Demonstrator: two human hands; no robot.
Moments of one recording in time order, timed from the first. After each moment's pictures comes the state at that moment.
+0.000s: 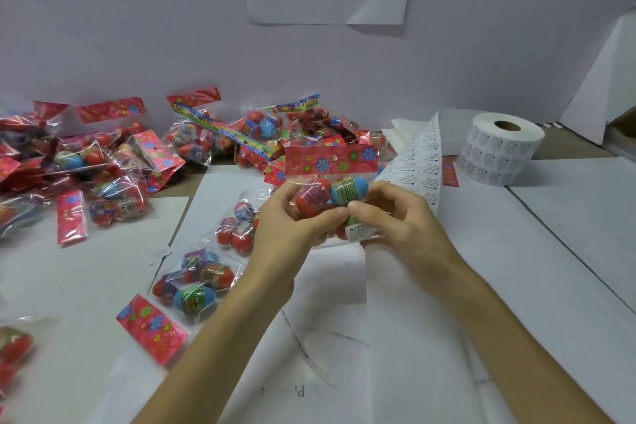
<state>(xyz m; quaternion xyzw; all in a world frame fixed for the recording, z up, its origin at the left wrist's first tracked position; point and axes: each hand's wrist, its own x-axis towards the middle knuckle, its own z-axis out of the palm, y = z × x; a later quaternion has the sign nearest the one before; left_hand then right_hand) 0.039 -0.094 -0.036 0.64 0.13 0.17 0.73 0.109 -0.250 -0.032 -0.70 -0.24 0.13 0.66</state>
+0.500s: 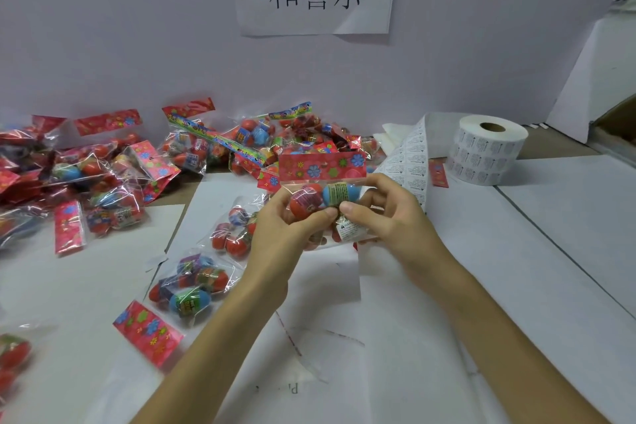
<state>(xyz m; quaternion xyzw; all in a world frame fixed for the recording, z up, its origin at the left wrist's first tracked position) 0.040 -0.098 -0.040 0.66 0.13 0.17 0.72 0.113 -0.249 -0.033 -0.69 -0.23 0.11 0.67</state>
